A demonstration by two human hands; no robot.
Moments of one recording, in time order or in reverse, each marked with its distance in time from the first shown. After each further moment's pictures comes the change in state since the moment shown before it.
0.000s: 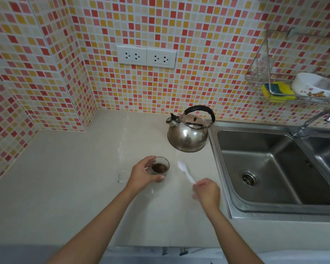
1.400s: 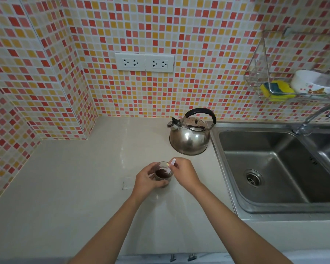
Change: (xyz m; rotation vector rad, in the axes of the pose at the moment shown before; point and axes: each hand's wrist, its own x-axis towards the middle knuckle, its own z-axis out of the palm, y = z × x) left_hand 0.008 -0.016 0.001 -0.086 -0.014 0.003; right_hand -0.004 -0.090 0.042 -0.123 -0.305 -0.580
